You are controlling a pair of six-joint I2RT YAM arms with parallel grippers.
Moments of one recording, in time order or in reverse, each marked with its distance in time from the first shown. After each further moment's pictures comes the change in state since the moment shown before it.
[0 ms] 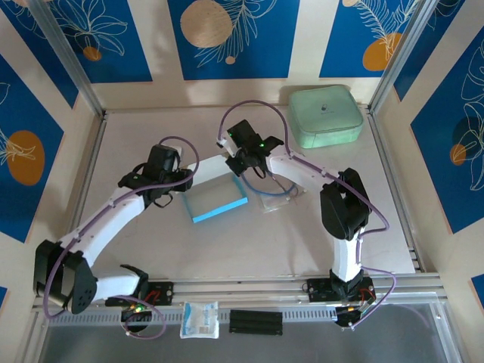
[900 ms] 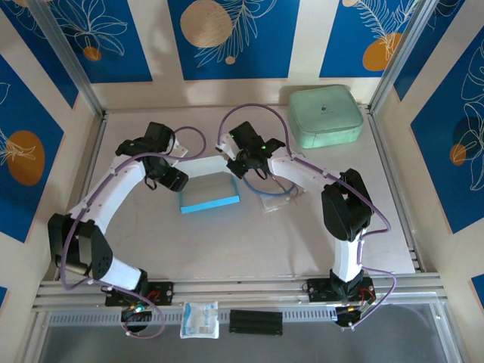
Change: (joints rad) left arm 0.130 0.263 0.341 -0.429 0.063 0.539; right arm -0.005 -0.011 -0.035 0.027 -0.054 -0.115
